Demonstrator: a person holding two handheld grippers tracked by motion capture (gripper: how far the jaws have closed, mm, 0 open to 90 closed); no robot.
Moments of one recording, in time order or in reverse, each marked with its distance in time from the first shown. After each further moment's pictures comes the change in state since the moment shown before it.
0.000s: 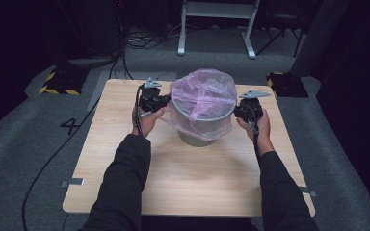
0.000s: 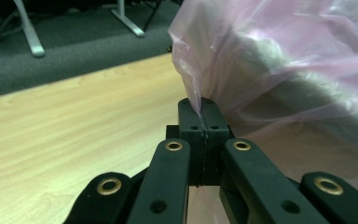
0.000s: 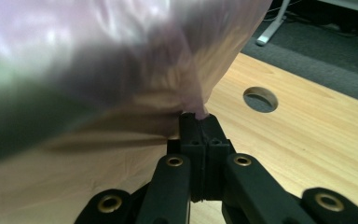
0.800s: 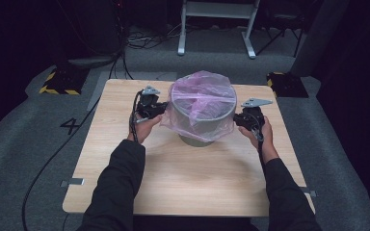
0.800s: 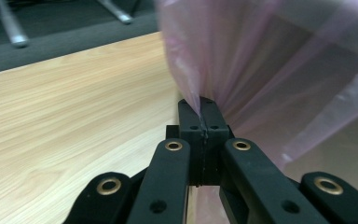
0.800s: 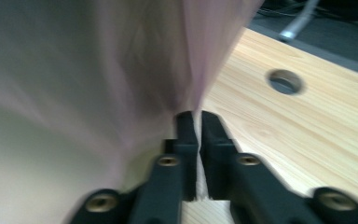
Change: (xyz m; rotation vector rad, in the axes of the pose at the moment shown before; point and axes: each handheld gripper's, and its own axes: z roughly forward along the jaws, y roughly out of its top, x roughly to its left) left arm 0.003 -0.018 -0.011 0.050 0.010 0.044; right arm 0.000 -0.024 -0.005 0.014 0.083 -0.036
